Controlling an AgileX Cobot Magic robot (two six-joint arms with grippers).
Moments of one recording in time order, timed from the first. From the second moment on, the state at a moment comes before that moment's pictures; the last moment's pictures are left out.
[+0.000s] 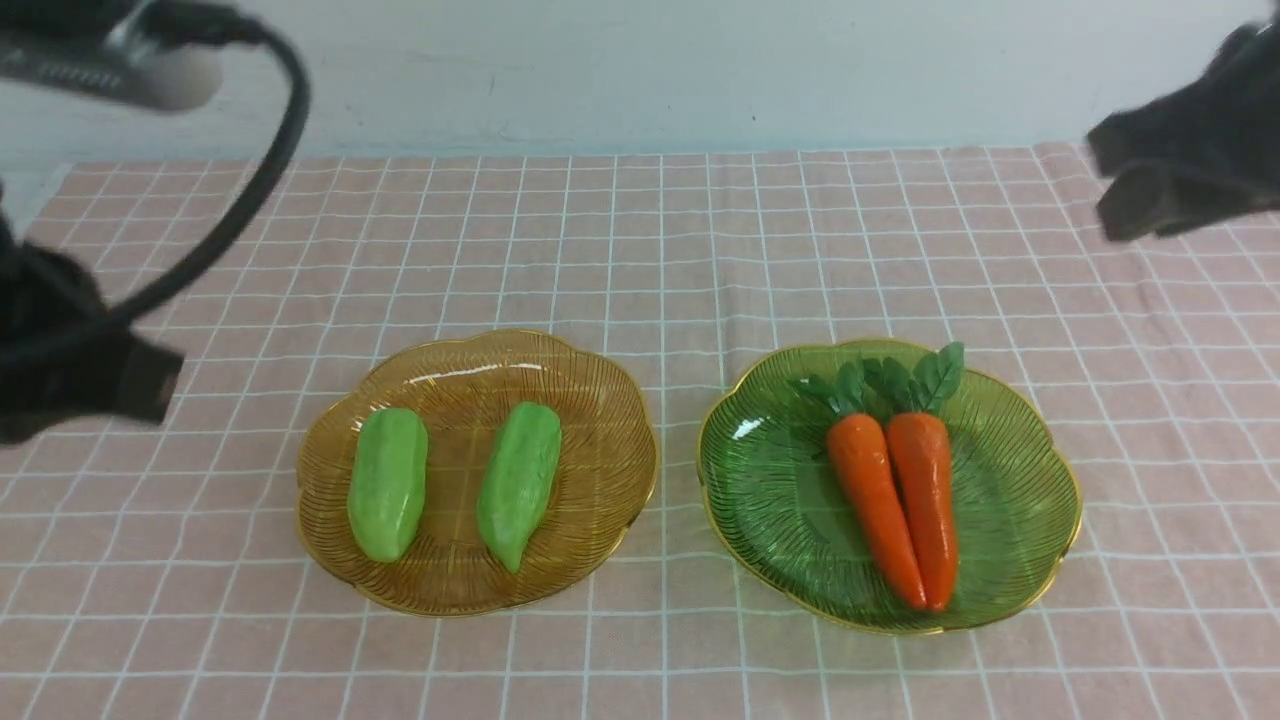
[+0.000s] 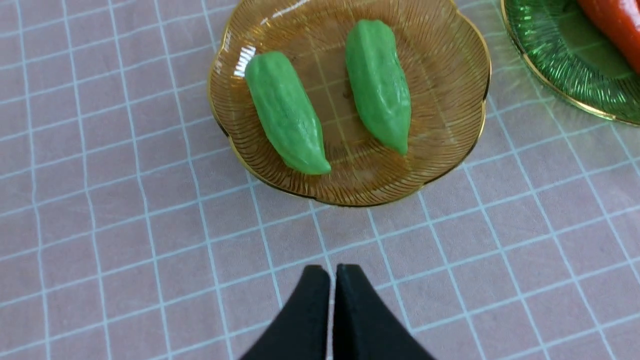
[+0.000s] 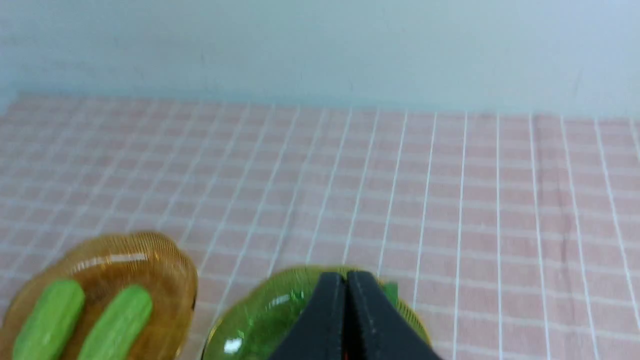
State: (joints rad) right arm 0.19 0.96 -1.24 0.13 0.93 0.04; left arm -0.35 0.77 -0.95 0.02 1.05 -0.07
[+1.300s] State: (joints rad) right arm 0.19 -0.01 -0.31 0.05 0.15 0.06; left arm -0.35 0.29 -0.56 0.03 0.68 -0.09
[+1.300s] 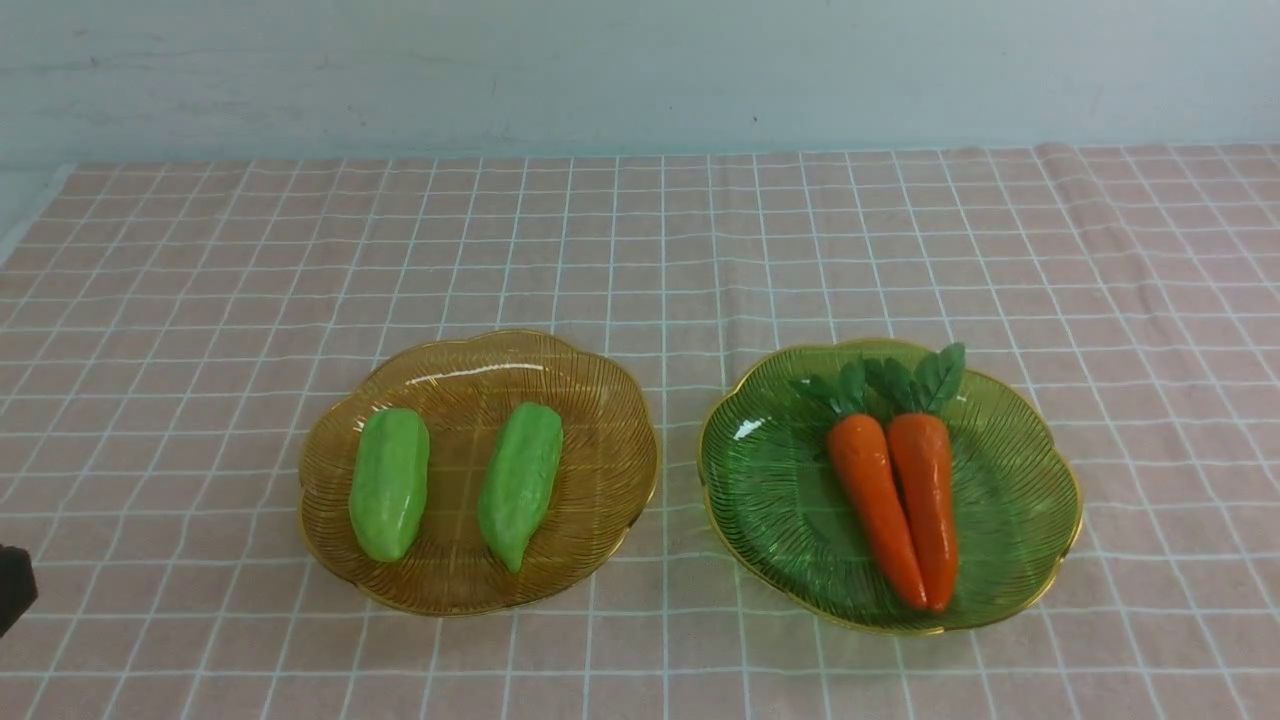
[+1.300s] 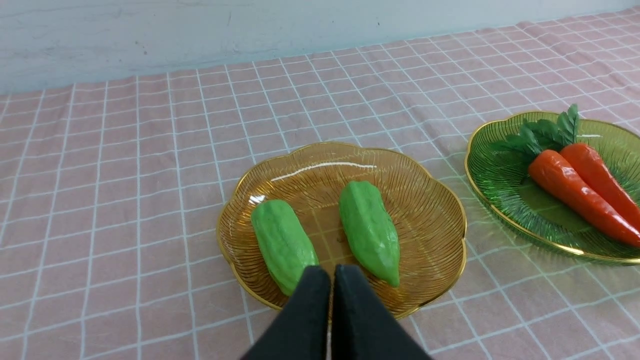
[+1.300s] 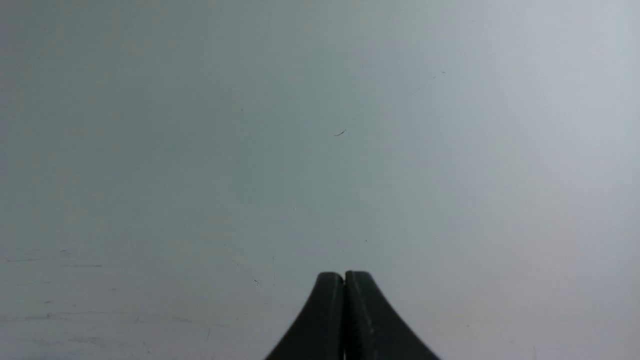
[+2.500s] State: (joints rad) right arm 0.19 -0.01 -0.31 0.05 0.15 0.06; left arm -0.10 -0.01 0.03 -0.01 0.38 0.05
